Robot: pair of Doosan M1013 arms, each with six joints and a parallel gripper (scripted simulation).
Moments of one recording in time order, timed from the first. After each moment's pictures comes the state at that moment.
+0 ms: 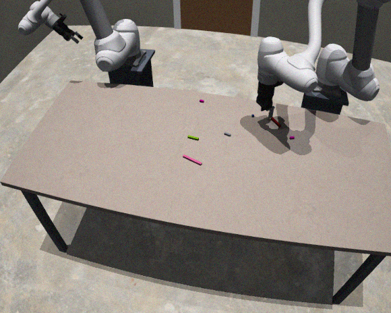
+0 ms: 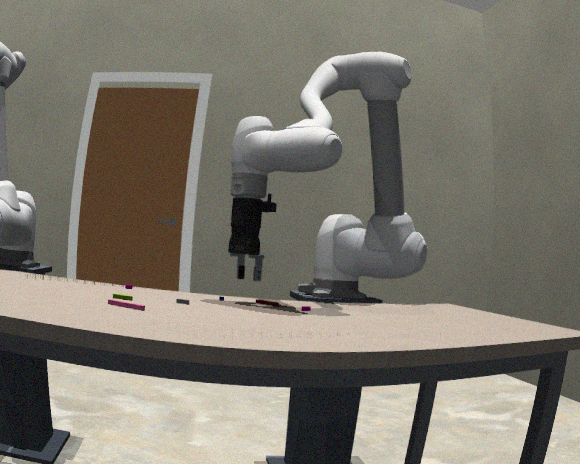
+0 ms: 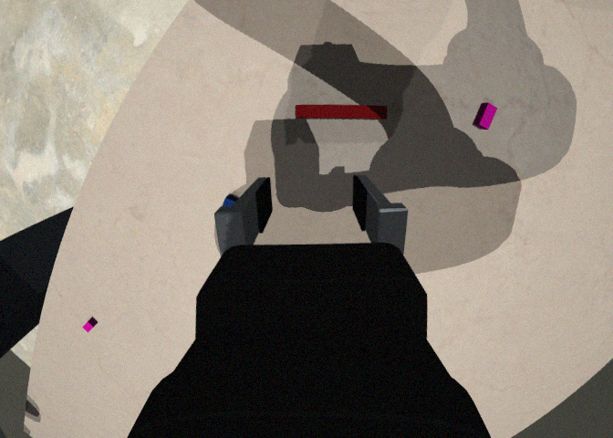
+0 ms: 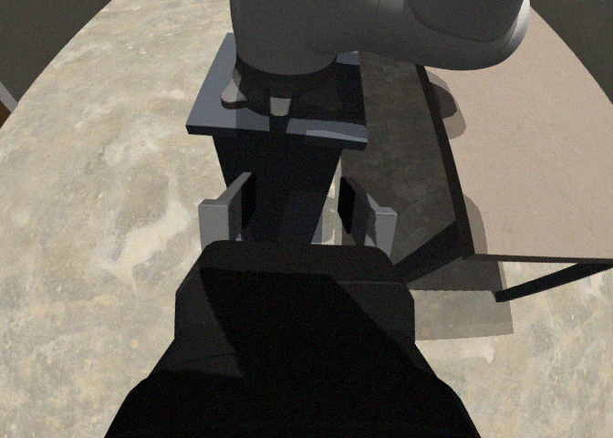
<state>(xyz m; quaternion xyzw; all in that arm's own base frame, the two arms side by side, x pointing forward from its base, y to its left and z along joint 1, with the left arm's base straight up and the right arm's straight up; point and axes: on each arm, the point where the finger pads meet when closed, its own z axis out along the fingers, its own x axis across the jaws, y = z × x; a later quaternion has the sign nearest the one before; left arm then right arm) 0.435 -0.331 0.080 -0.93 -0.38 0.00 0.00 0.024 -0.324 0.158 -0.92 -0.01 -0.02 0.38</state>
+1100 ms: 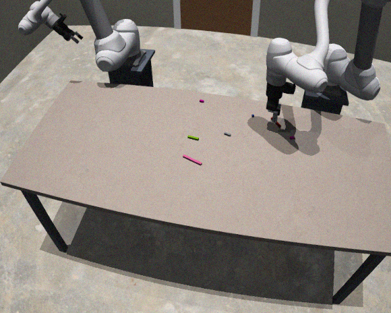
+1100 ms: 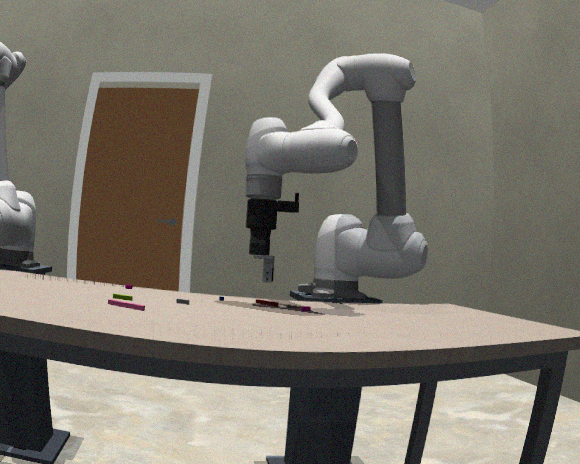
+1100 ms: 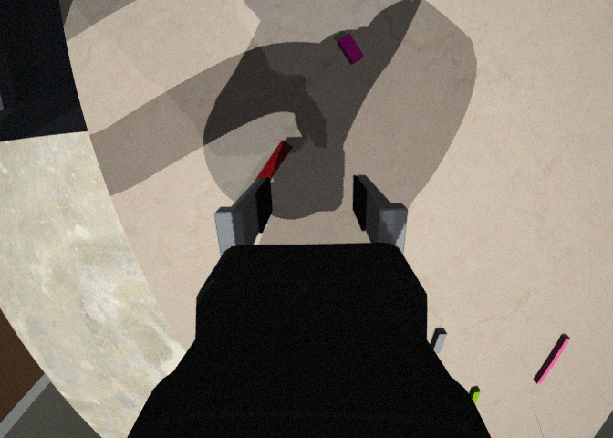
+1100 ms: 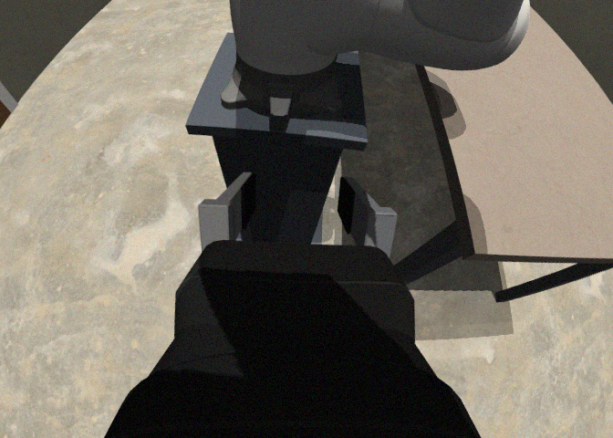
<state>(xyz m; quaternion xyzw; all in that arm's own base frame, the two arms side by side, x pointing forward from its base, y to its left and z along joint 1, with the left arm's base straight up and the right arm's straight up) 0.457 -0.284 0.080 -1.00 0.09 0.00 0.01 0.024 -0.324 0.158 -0.92 -0.01 -0.02 0.38</state>
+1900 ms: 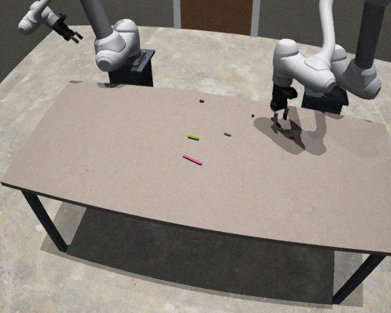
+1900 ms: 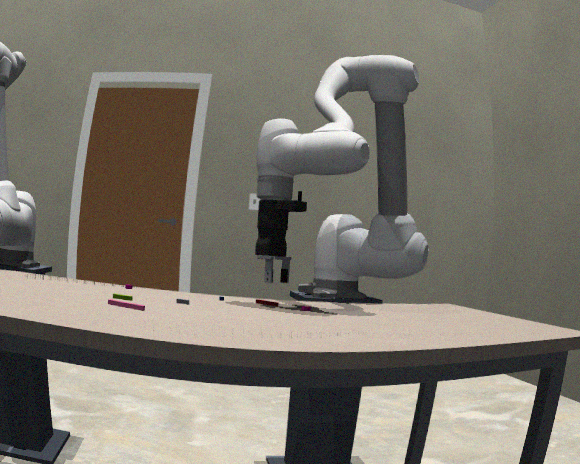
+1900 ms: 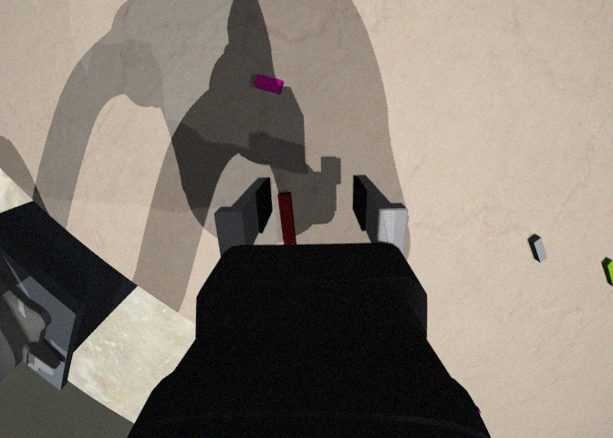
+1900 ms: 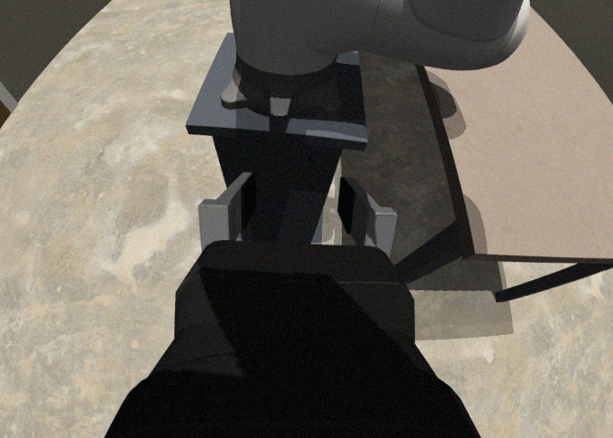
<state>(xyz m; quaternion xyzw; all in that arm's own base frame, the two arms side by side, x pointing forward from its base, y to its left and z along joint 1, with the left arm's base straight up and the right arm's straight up) 0.469 -0.264 0.080 -0.90 0.43 0.00 0.01 0.024 -0.324 0.158 -0.92 -0.01 -0.02 0.38</state>
